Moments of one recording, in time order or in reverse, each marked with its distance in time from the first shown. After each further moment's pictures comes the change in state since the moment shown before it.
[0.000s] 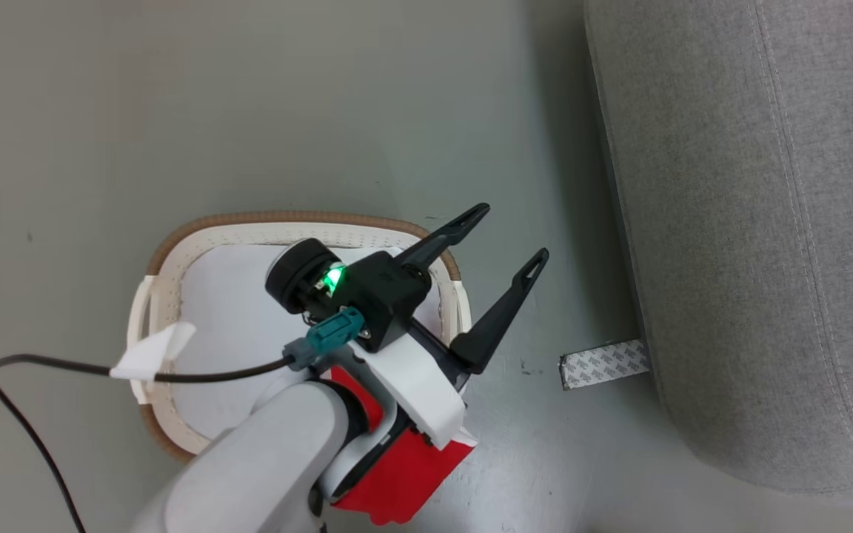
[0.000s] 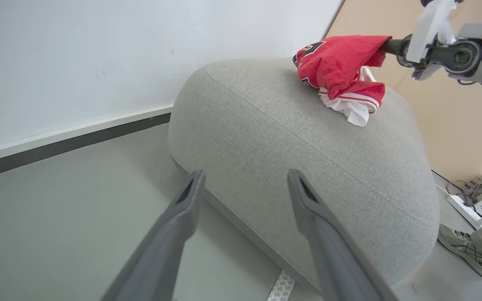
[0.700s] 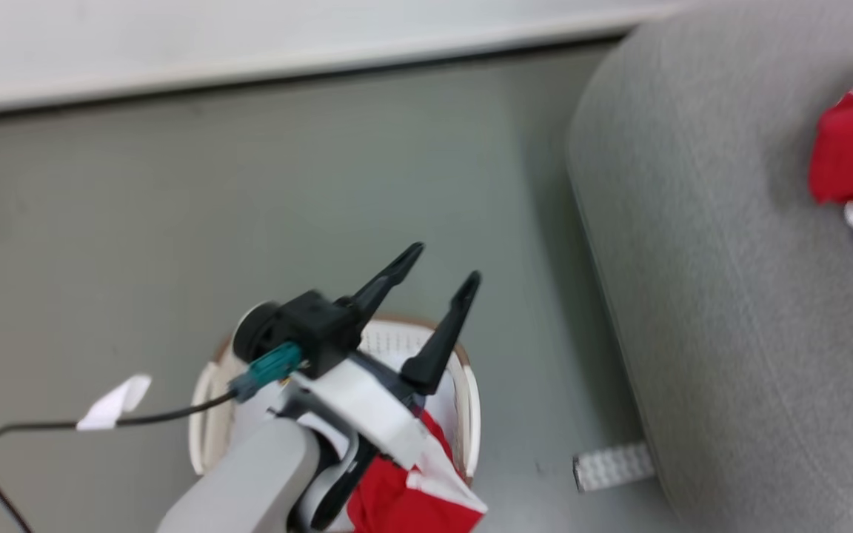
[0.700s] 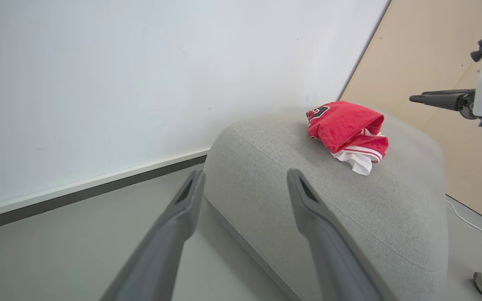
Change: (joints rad) left arm 0.123 -0.002 0.057 0.101 -0.095 0.034 -0.141; right arm 0.149 -0.200 0.387 -0.069 0.236 0.000 0.116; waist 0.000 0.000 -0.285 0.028
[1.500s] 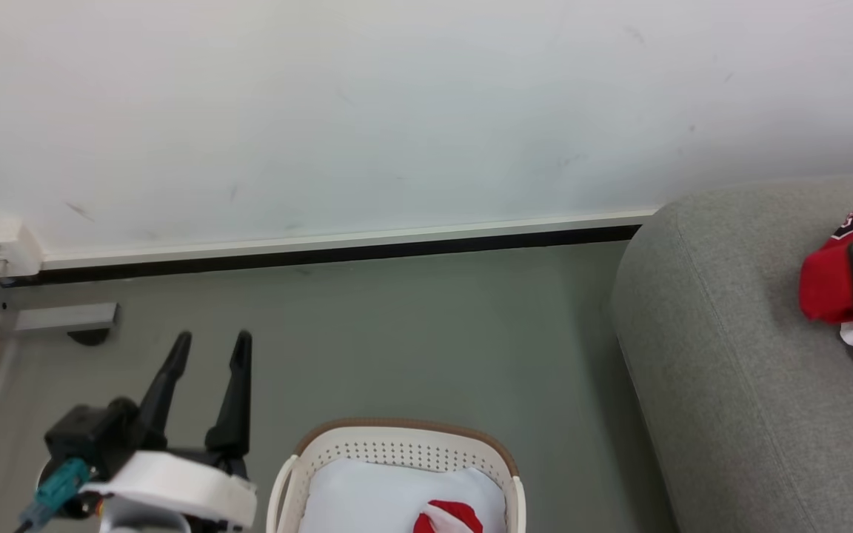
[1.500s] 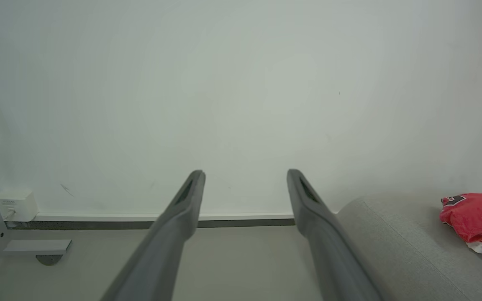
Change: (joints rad) left arm 0.375 0.175 0.291 -0.111 -0.131 0.200 -0.123; right arm 0.551 0.318 -0.305 -0.711 -0.121 0.000 -0.193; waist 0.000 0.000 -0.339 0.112
